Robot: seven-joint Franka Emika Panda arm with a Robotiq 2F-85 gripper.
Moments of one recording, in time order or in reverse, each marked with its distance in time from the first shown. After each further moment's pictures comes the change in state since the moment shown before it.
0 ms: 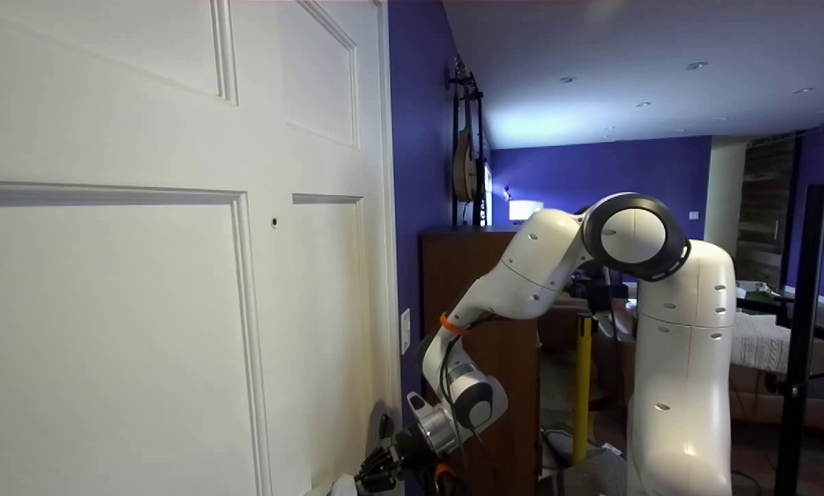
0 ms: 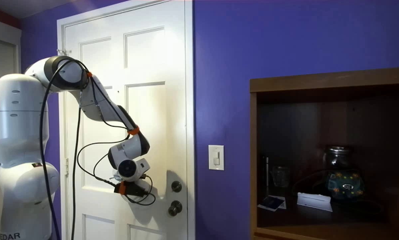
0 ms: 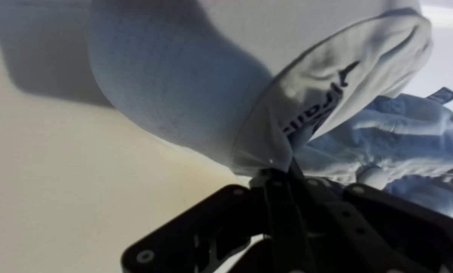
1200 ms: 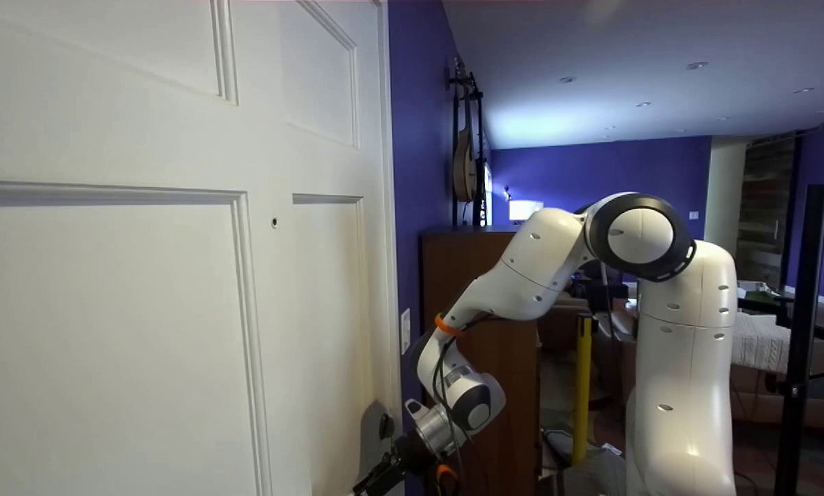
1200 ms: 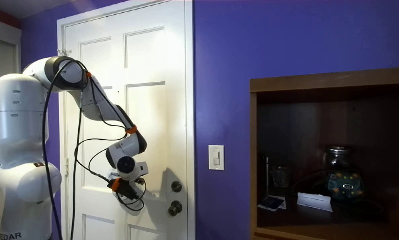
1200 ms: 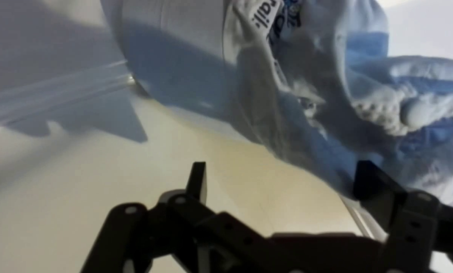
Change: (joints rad) arm 0.043 -0.010 0.012 0.006 -0.036 0.095 0.366
